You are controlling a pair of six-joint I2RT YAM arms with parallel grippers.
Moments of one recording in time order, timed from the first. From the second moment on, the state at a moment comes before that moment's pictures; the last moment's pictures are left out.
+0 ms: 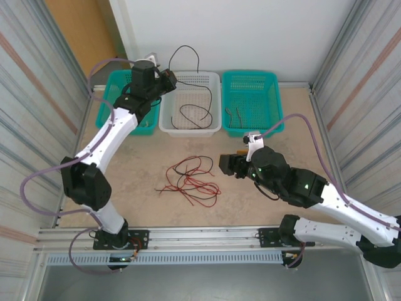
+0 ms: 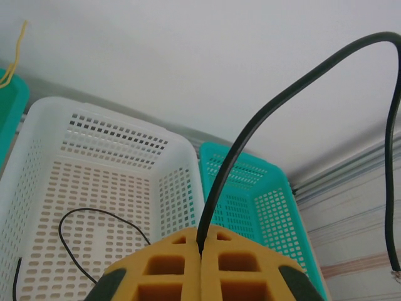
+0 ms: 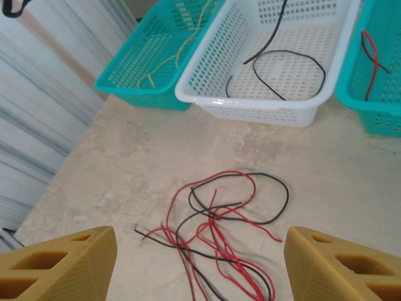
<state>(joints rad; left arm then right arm) -0.37 1.69 1.63 -0.26 0.04 -0.65 1.06 0.85 0.99 -0.62 0.36 0.67</state>
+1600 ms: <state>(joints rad) -0.72 0.99 0.75 -0.45 -0.08 -0.65 0.91 1.24 0.73 -0.56 0.05 0.85</state>
